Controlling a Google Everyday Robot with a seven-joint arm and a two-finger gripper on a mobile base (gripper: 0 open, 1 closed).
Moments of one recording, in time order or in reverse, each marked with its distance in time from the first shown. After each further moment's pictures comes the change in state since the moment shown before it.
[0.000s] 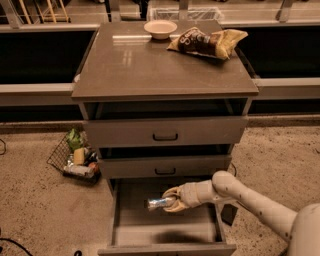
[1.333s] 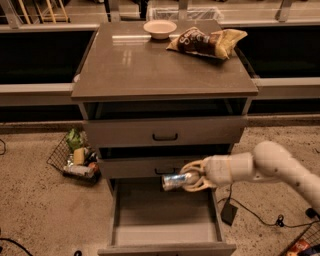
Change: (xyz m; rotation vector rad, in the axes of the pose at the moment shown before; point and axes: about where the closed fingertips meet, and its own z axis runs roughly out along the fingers) arm -0.191 -0.027 -0.169 0.083 0.043 -0.247
